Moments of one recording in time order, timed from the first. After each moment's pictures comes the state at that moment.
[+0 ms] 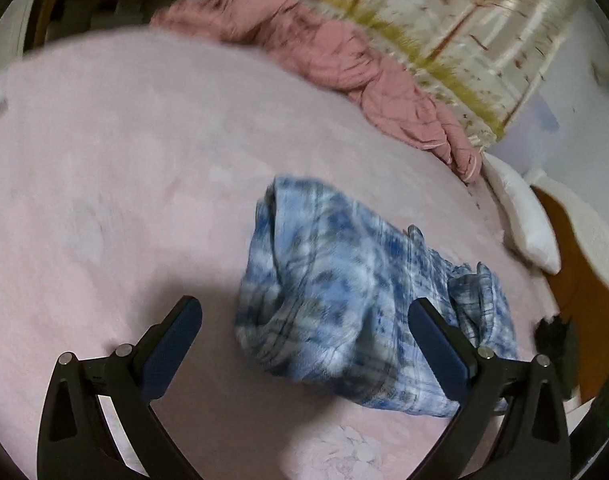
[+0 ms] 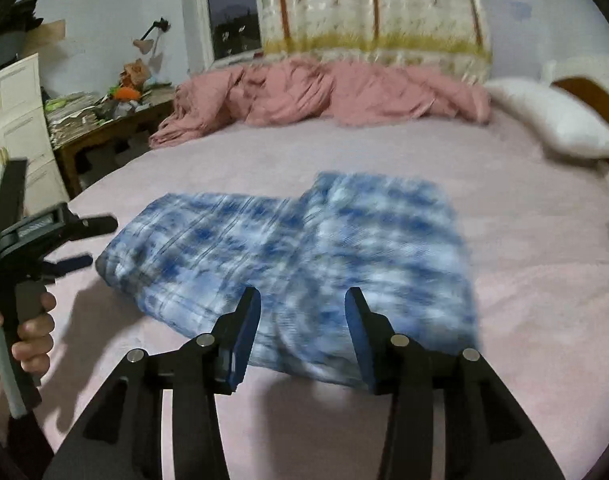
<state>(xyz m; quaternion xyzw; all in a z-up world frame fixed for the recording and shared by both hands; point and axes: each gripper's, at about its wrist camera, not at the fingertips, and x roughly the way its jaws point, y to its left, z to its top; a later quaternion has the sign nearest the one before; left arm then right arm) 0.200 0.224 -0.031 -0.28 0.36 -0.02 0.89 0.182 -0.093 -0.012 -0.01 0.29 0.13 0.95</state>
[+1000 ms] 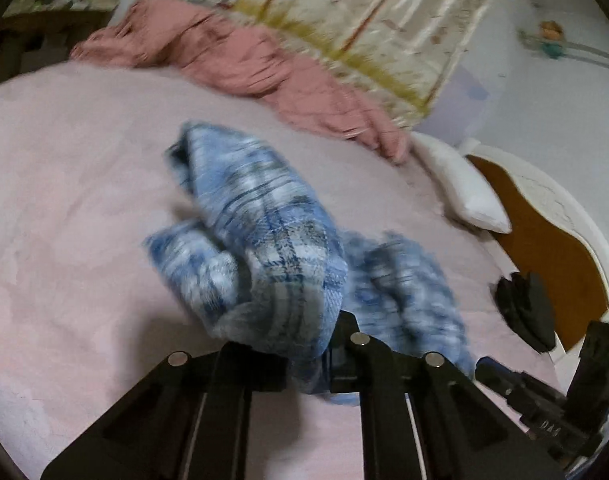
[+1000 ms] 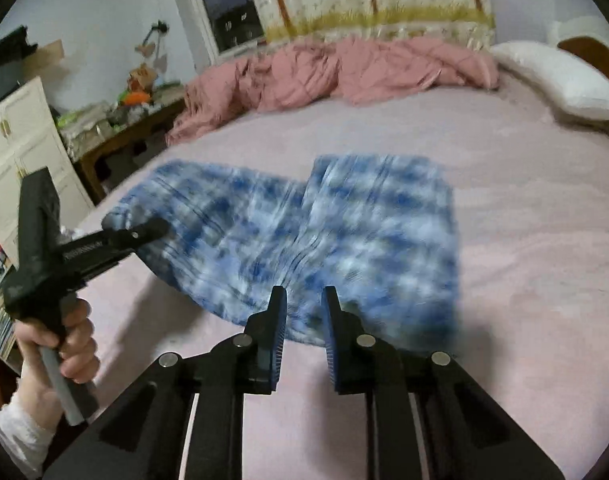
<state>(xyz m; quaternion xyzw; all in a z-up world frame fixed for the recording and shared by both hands) 0.178 0.142 0.006 -0.20 0.30 -0.14 0.92 0.172 -0.130 0.007 0.05 0.34 0.18 0.92</state>
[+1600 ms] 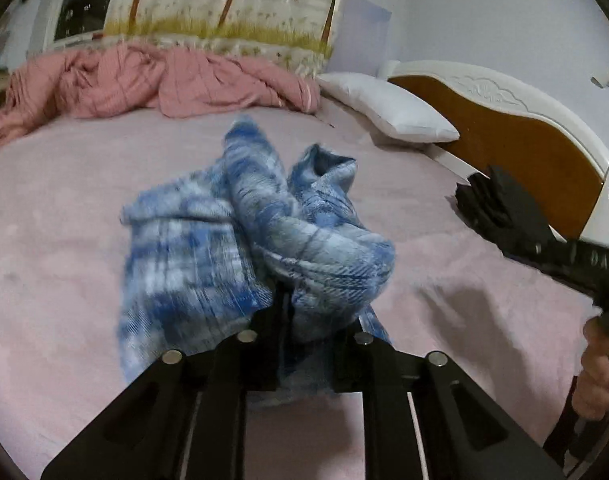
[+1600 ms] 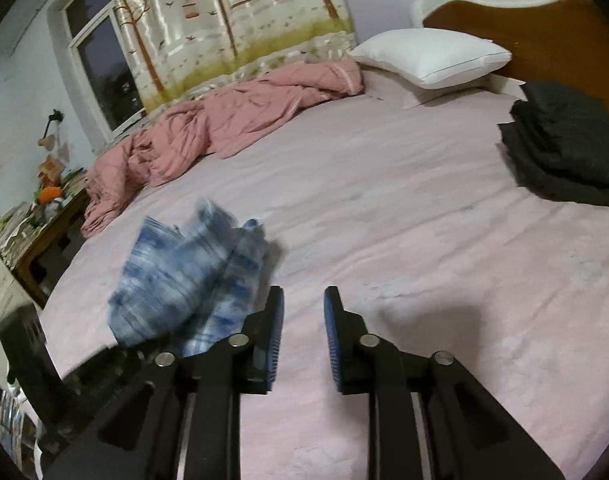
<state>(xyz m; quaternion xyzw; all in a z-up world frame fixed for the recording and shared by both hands) 0.183 -0.044 -0.006 -0.05 0.31 -0.23 0.92 0.173 -0.284 0.038 0.16 0.32 0.00 0.94</state>
